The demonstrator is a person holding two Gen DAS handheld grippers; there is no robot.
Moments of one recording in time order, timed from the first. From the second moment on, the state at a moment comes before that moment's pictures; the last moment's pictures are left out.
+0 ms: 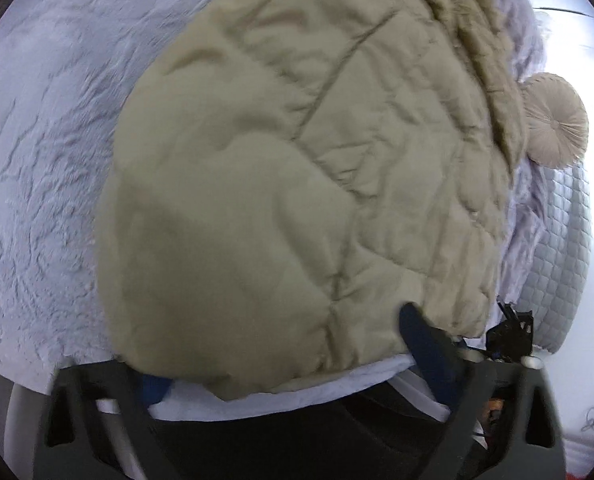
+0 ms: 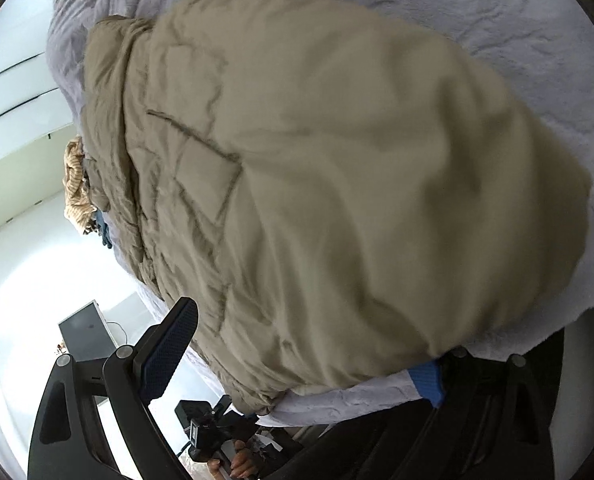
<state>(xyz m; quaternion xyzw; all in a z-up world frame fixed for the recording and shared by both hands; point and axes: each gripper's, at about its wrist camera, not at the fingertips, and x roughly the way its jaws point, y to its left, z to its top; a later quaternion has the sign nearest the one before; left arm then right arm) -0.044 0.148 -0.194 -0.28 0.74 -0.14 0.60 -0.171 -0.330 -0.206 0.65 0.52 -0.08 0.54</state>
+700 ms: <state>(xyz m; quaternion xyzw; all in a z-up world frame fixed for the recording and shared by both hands) 0.062 0.157 -0.025 -0.30 0.58 -0.25 0.72 -0.079 -0.359 -0.065 0.63 0.40 0.06 0.66</state>
